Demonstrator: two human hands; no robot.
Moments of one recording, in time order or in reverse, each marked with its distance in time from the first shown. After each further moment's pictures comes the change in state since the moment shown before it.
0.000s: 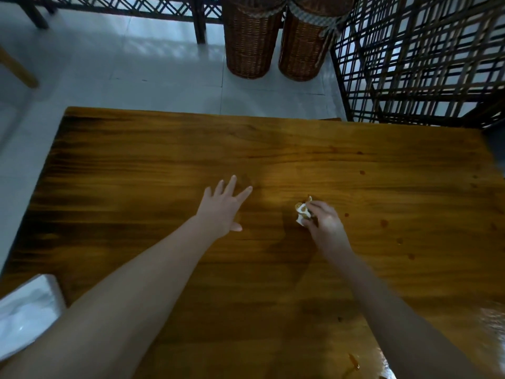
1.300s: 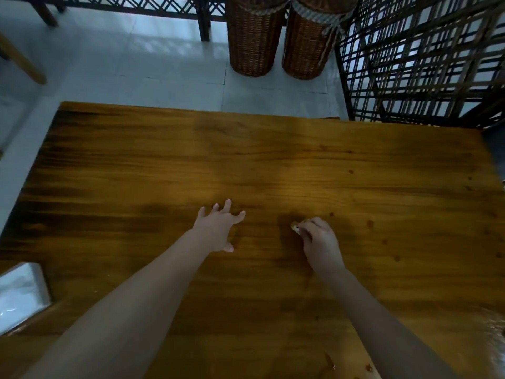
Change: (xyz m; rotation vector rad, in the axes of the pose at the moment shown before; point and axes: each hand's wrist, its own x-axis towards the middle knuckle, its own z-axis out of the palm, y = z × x) left_hand -0.014 0.043 0.013 -0.113 -0.276 -0.042; right_hand -0.033 0.022 -0.006 0.027 0.033 -0.125
